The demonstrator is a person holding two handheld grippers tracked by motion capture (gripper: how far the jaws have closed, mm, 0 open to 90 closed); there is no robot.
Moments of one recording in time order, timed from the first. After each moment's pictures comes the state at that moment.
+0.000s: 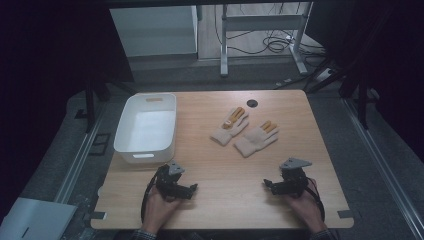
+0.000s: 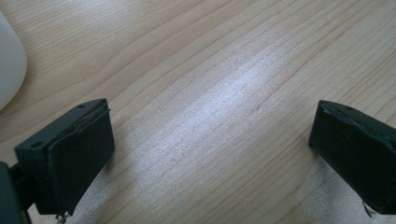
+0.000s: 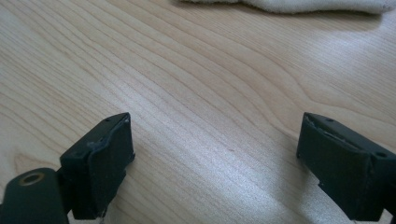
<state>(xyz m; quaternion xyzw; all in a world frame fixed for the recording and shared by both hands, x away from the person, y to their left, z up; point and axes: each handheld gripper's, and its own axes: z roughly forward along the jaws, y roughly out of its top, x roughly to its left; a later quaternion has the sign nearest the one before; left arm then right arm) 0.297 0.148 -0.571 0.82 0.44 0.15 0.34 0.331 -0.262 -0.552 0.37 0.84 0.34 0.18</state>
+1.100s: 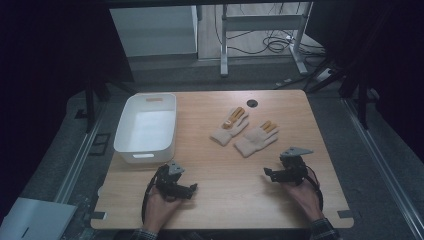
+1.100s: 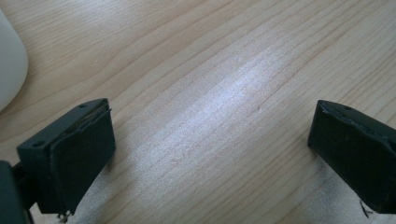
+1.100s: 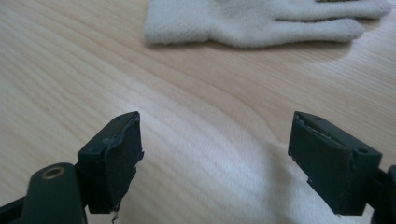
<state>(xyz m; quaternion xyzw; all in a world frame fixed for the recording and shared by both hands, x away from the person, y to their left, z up) 0.297 0.149 -0.571 0.82 0.43 0.15 0.34 0.358 -0.260 -0.536 0.41 0.82 0.35 0.16</state>
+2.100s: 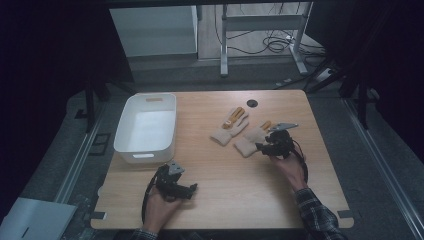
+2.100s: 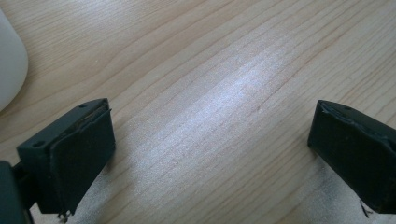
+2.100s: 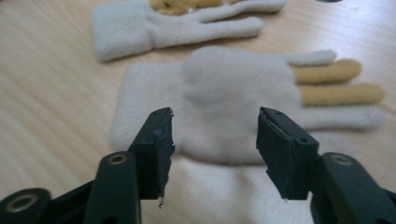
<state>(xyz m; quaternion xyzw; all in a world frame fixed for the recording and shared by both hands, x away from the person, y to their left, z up) 0.297 0.149 -0.571 0.82 0.43 0.15 0.34 0.433 -0.225 -0.514 0.40 0.83 0.36 0.17</state>
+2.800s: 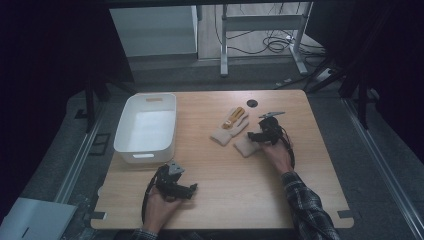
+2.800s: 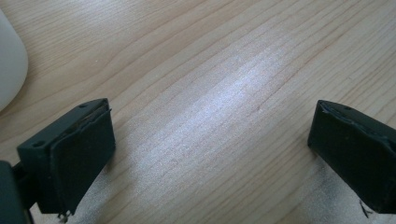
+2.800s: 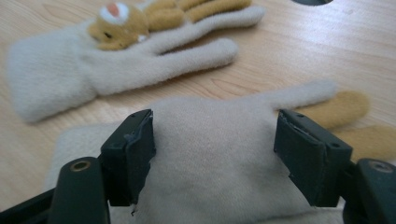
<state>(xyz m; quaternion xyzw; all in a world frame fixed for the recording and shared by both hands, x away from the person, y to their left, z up) 0.297 0.149 -0.571 0.82 0.43 0.15 0.34 0.490 -0.196 -0.529 0.45 0.81 0.33 0.18</state>
